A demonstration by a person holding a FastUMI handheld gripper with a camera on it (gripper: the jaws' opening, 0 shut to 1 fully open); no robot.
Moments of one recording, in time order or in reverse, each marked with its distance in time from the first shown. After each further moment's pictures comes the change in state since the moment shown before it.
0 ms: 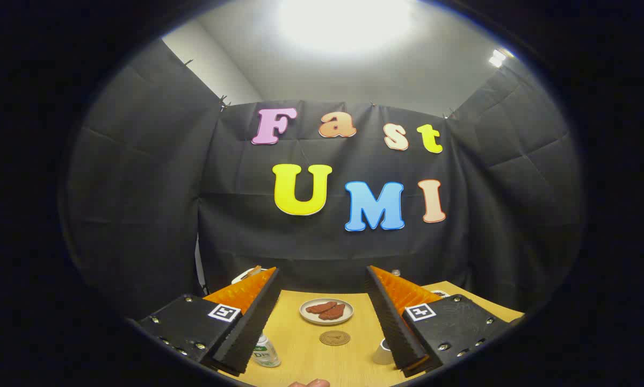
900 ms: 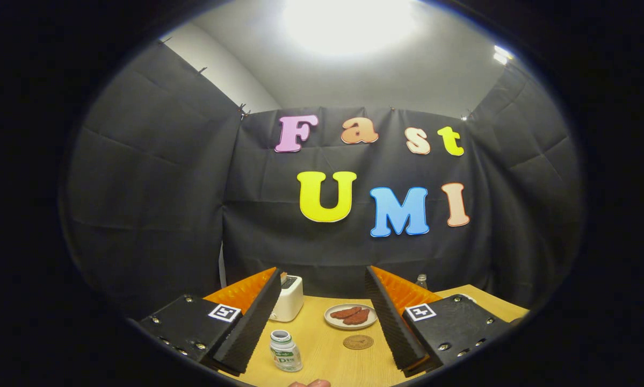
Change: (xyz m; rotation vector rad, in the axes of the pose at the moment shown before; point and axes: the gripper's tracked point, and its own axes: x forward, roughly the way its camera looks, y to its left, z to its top) arm 0.001 0.027 0.008 0.024 -0.036 0.093
